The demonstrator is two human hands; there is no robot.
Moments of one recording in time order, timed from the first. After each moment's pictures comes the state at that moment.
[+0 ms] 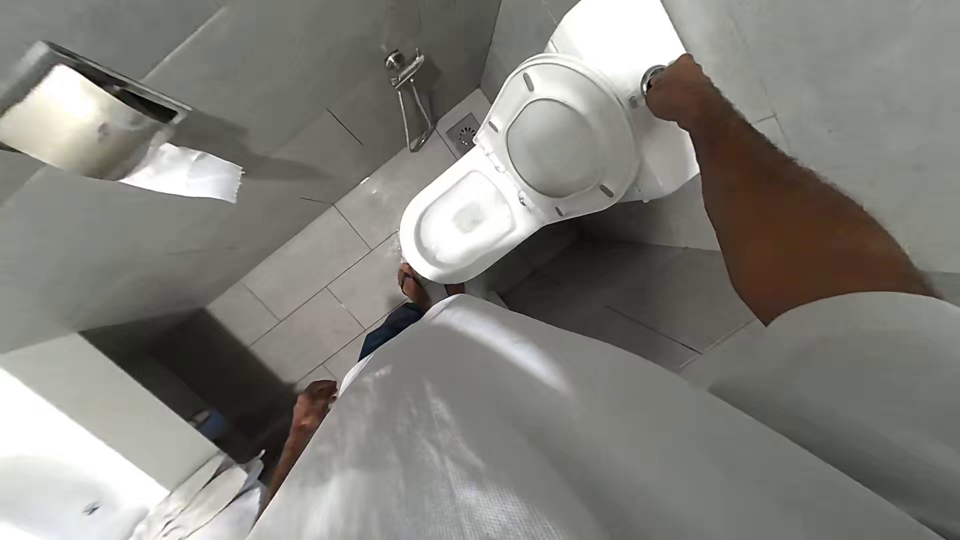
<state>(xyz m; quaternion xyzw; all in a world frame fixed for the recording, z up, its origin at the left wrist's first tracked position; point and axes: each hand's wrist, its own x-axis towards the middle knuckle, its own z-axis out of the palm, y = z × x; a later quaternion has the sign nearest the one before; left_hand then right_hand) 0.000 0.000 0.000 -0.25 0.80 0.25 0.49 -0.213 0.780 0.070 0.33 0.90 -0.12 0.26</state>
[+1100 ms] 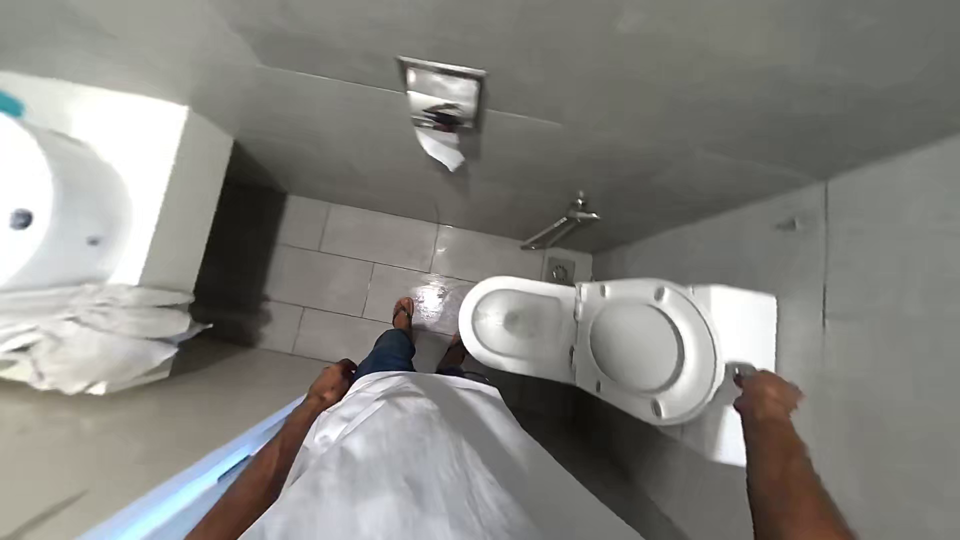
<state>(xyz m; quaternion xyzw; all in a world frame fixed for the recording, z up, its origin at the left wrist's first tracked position) 0.097 0.024 -0.027 -0.30 0.79 0.33 0.42 -0.198 0.721 0.090 0.42 0.89 -0.16 0.09</state>
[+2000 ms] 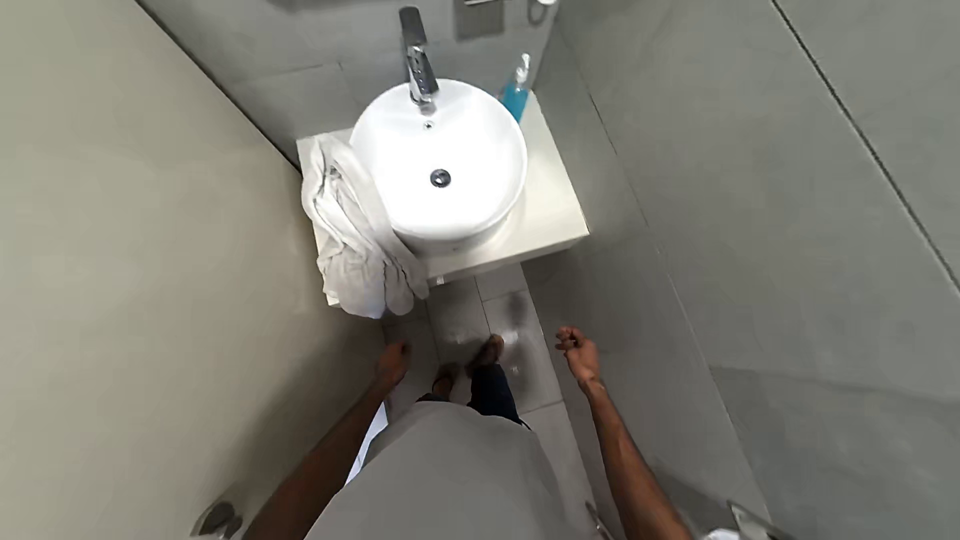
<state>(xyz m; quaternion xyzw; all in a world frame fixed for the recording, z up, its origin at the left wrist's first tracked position) 0.175 -0.331 -0.042 -0.69 0.52 0.51 0.04 -0.252 -0.301 -0.011 -0.36 0.78 -0.25 0.44</state>
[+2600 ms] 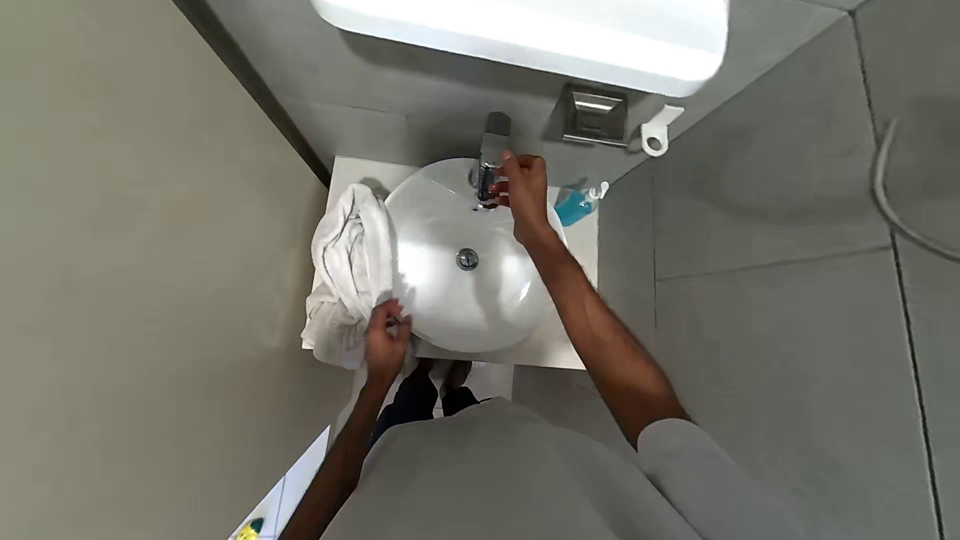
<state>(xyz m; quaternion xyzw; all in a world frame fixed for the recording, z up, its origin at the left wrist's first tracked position) 0.120 -0.562 0.038 -0.76 0.40 0.33 -0.40 -0.037 -0.852 0.154 -0.49 0.55 -0.39 0.56</state>
